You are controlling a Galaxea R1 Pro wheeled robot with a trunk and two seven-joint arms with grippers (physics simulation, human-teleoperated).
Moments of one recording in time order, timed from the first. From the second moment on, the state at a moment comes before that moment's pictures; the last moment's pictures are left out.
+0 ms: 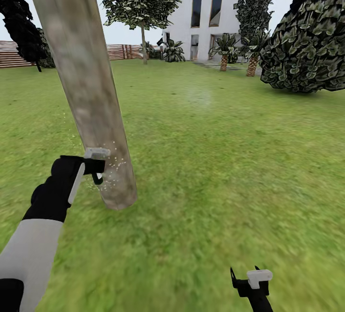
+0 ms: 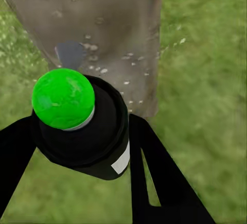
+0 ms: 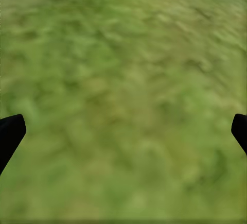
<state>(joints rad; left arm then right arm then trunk) -0.89 0.16 0.00 -1.21 -0.05 1.00 -0.09 -0.42 -0.07 -0.13 -0.13 0.24 -0.69 -0.08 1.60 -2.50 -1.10</state>
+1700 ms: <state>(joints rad) -0.75 0.05 0.06 -0.40 0.07 0.12 0.14 -0.42 -0.07 -0.13 -0.13 0.24 -0.69 -0.08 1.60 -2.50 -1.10</state>
